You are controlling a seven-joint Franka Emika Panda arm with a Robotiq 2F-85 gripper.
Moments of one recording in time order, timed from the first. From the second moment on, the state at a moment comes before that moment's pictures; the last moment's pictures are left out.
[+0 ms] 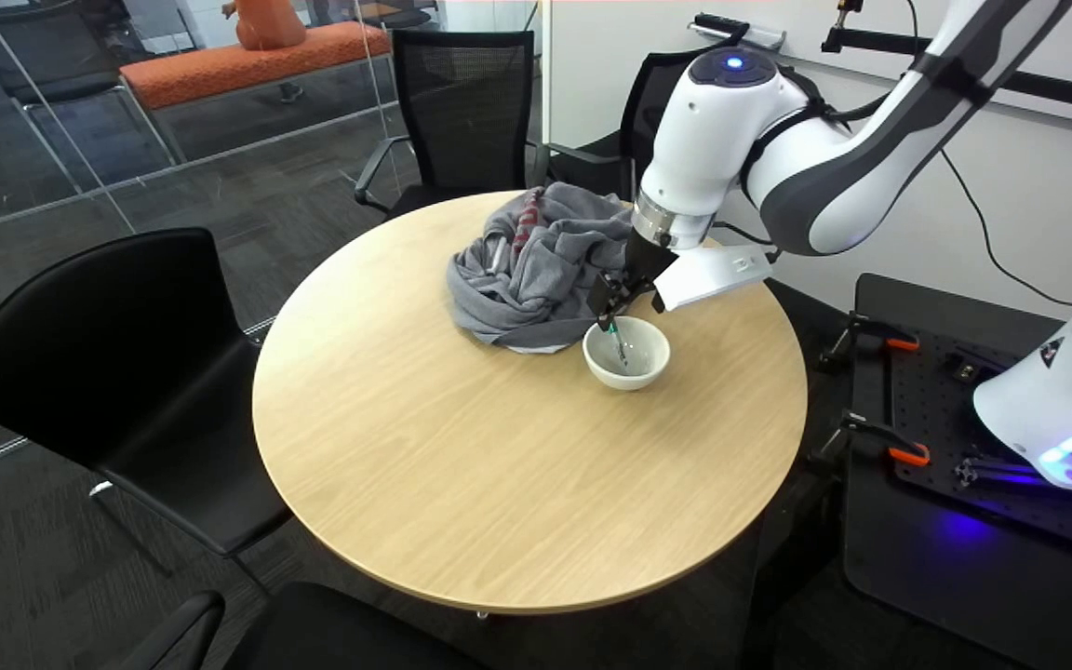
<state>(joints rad) -0.08 0.28 0.21 -2.43 -0.50 2.84 1.24</state>
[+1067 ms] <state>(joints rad) 0.08 0.46 0.03 -2.32 -0.36 2.83 1.18</state>
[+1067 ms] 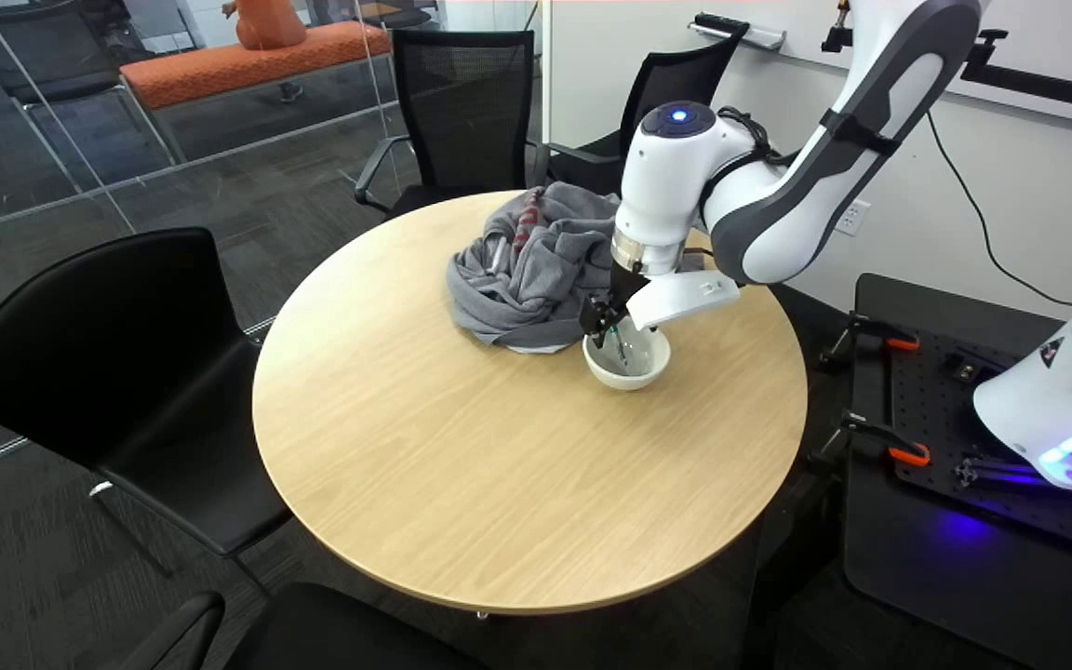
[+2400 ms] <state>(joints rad) 0.46 0.49 -0.29 -2.30 -0.30 2.83 1.19</state>
